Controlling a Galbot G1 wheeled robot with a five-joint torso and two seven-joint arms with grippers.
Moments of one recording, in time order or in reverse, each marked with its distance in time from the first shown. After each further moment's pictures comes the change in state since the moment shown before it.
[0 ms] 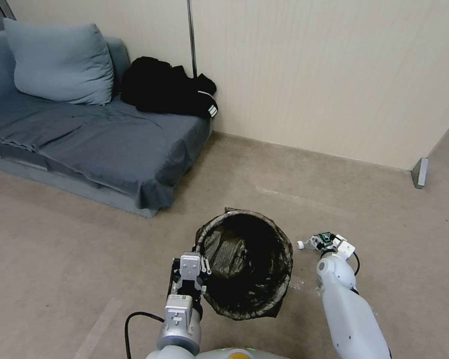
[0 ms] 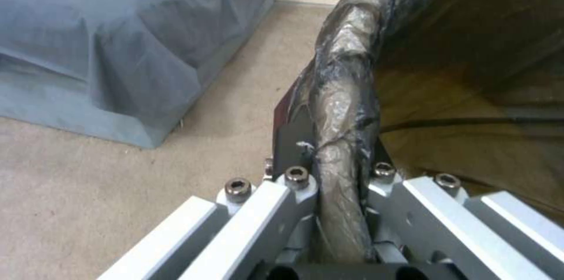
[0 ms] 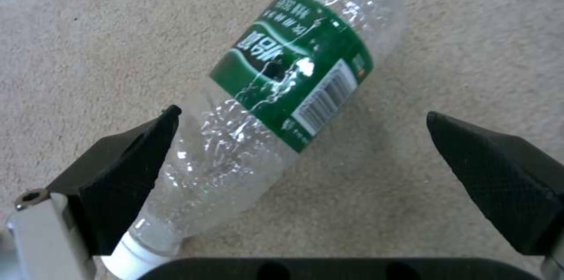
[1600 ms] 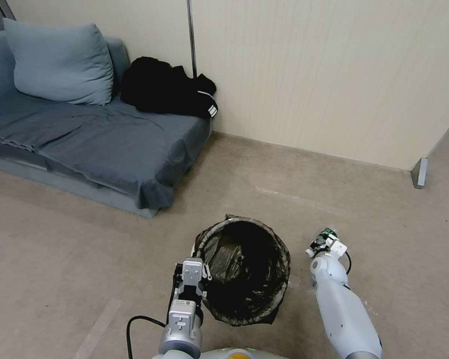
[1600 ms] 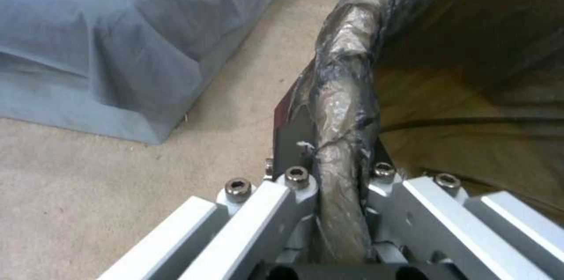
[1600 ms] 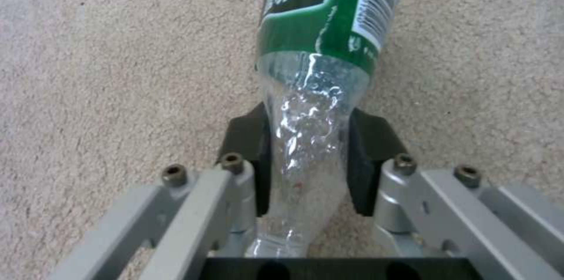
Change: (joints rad) left arm 0.006 0.008 0.000 0.031 0.030 -0.013 -0.003; right arm 0.052 0.003 -0.015 -0.121 -0.024 0.063 -0.044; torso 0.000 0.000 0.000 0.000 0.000
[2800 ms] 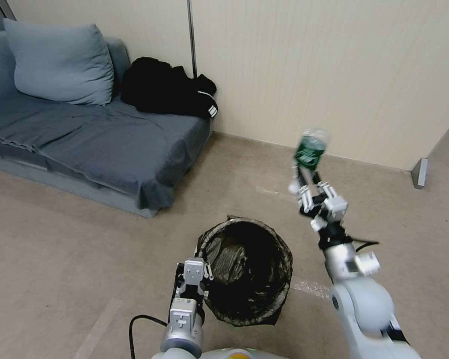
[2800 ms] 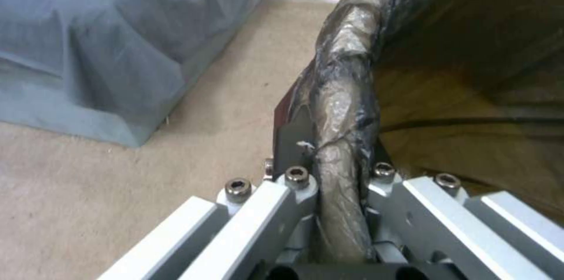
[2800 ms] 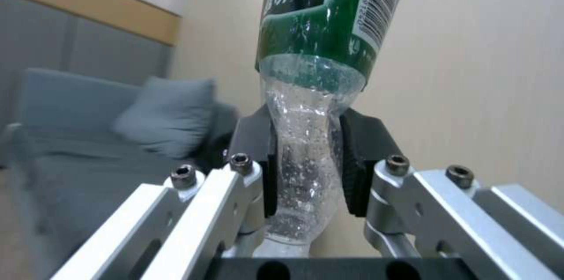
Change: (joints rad) left arm -0.041 0.006 0.008 0.002 -0.060 0.017 0.005; right arm -0.639 -0.132 -0.192 1.202 -0.399 0.575 -0.610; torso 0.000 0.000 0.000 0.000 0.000
